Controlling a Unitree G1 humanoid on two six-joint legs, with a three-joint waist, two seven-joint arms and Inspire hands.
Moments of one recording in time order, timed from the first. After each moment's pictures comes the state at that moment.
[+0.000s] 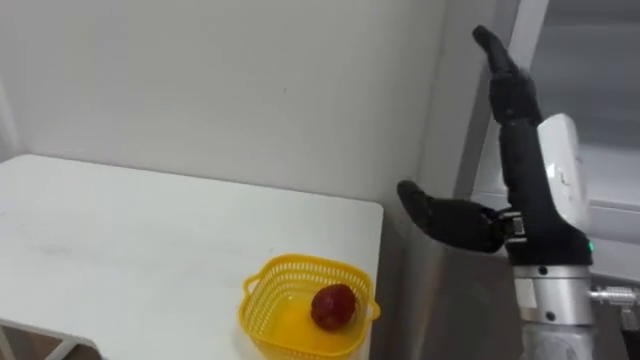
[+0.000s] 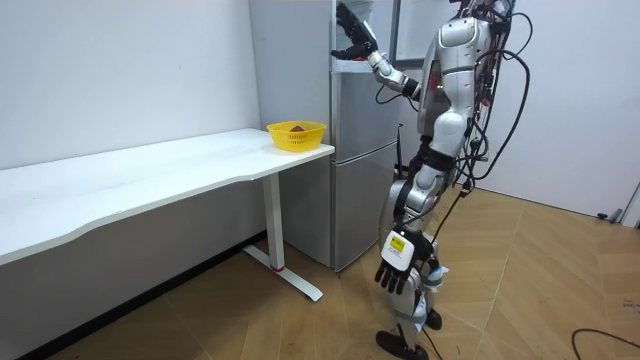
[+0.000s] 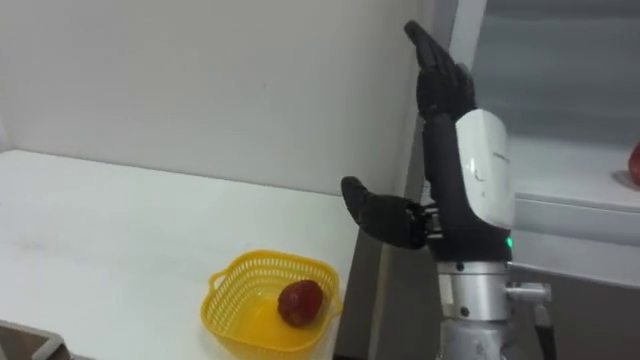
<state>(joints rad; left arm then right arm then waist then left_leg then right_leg) 0.27 0.21 -0.04 1.13 0.36 0.06 -0.03 -0.27 -0.32 0.09 -0.22 -0.50 -0.18 -0.50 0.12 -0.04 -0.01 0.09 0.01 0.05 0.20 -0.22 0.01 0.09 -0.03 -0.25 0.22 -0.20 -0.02</state>
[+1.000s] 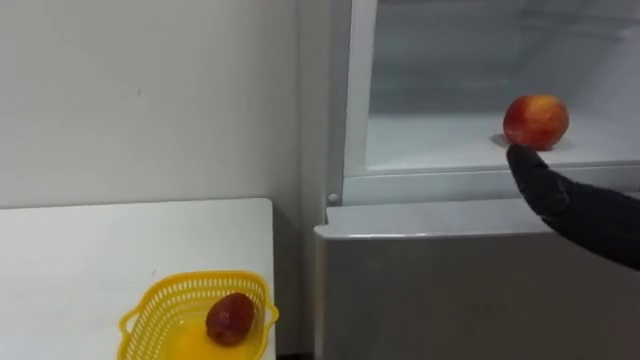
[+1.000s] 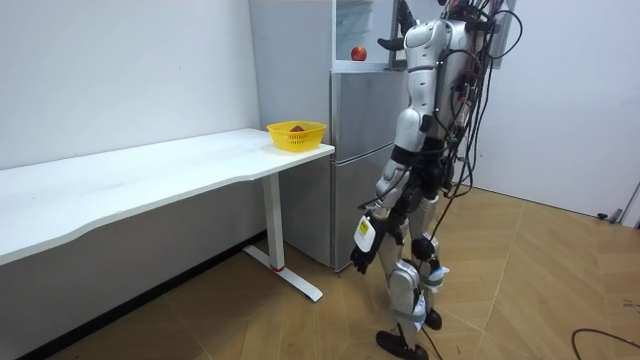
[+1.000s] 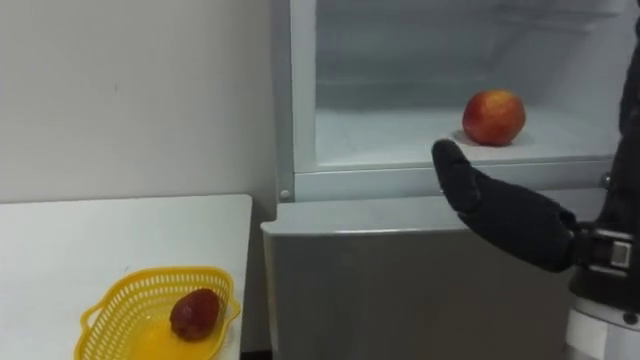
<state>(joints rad) 0.23 0.22 -0.05 1.16 0.36 0.01 -0.01 -0.07 -0.32 -0.16 -0.39 -0.23 -0.25 -0.48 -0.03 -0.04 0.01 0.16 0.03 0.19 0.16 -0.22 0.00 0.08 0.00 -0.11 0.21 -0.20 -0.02</state>
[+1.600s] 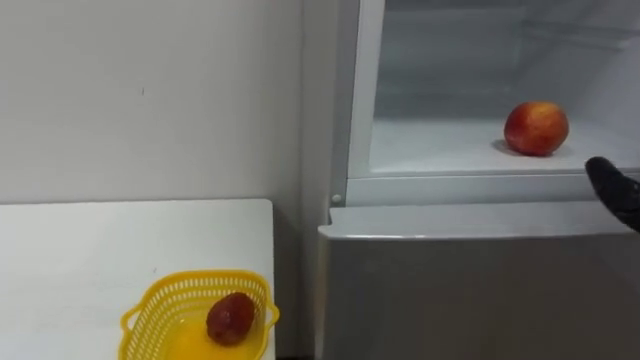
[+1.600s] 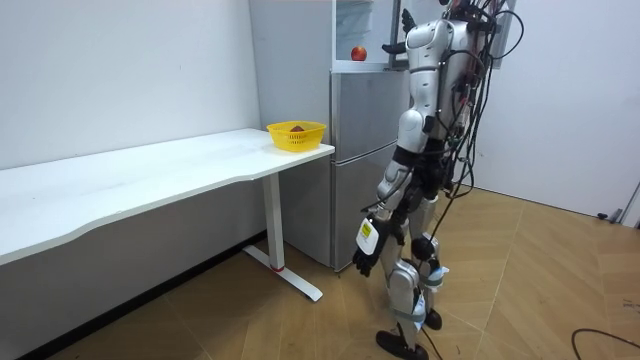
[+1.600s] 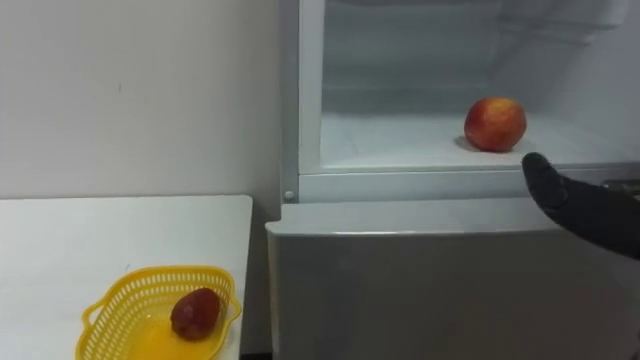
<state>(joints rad) 0.27 0.22 0.01 1.16 0.36 0.02 -0.05 -0.16 -0.45 -0.31 -0.22 -0.18 -0.17 -0.51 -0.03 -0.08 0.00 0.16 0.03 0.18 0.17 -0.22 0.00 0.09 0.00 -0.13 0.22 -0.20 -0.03</state>
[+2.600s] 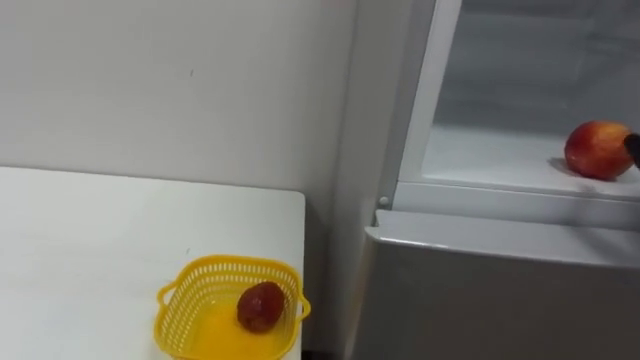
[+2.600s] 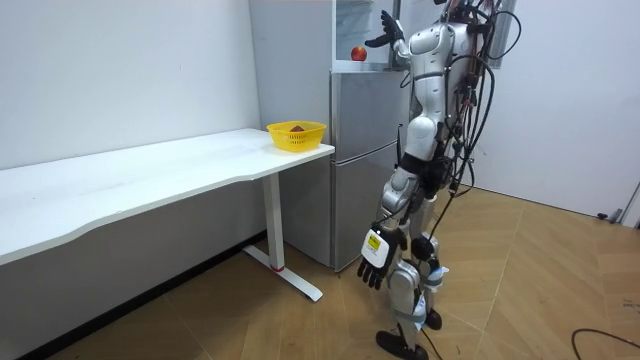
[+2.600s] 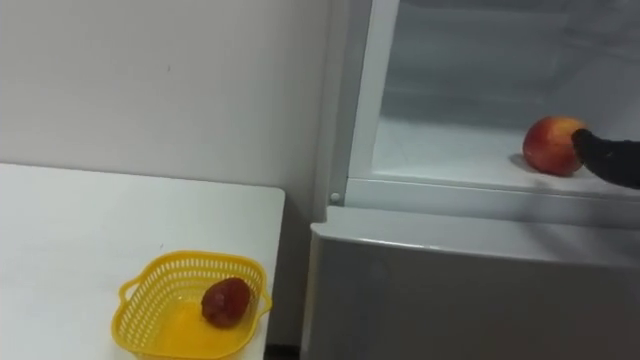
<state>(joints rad) 0.29 0.28 0.10 1.08 0.36 0.06 -0.09 -0.46 -0.64 -0.26 0.23 0.06 -0.04 -0.44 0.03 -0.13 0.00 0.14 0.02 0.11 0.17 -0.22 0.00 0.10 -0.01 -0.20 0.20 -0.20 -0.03</state>
